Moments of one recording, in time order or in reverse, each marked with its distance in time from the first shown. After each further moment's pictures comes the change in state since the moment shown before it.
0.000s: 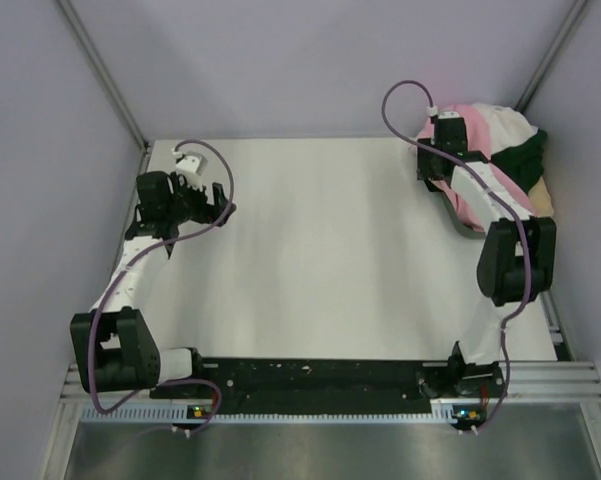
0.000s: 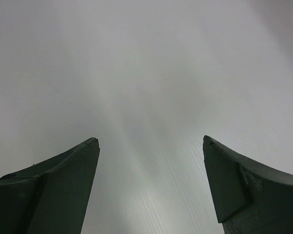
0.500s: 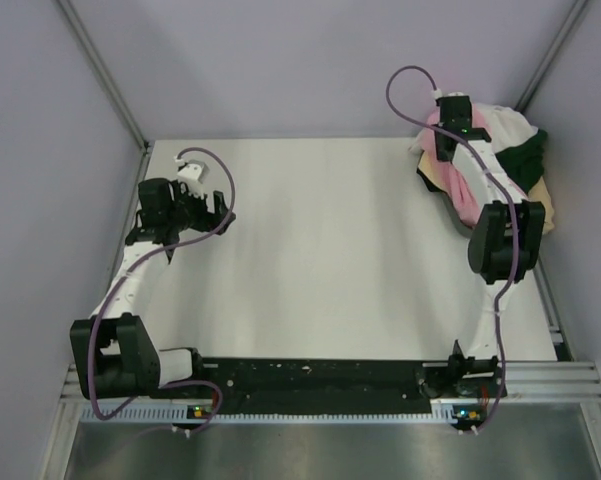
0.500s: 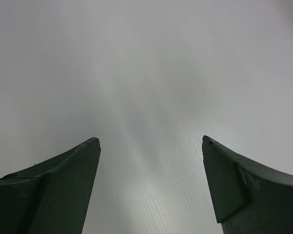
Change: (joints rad) left arm 0.000 -0.031 -0.057 -0.084 -0.013 0.023; right arm -0.043 0.308 0.405 -0.154 0.101 -0.135
